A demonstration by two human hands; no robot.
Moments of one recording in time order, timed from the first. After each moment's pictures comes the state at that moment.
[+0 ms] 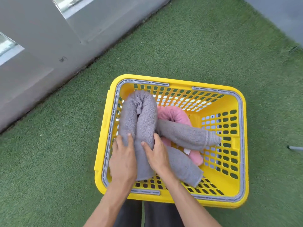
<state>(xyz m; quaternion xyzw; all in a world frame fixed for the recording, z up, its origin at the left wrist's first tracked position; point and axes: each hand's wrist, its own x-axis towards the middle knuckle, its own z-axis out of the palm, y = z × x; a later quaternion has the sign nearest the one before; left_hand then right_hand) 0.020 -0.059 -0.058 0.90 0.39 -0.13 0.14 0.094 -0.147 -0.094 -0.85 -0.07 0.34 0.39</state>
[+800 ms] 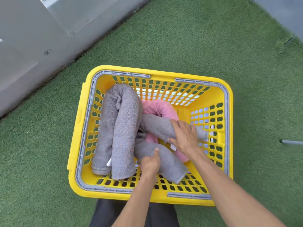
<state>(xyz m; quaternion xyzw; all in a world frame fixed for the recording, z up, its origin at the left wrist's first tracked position) 0.089 -0.186 -0.108 0.44 0.68 -0.27 0.52 0.217 -0.265 -0.135 -0.91 -0.30 0.27 -0.01</state>
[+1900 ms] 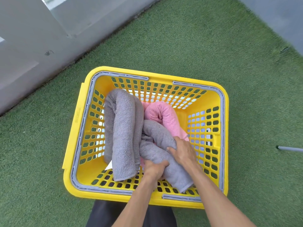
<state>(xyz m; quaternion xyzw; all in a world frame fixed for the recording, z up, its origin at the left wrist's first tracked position) 0.085 -0.207 -0.101 0.36 0.62 -0.21 0.66 0.189 -0.286 -0.122 -0.91 -0.16 0.38 0.06</state>
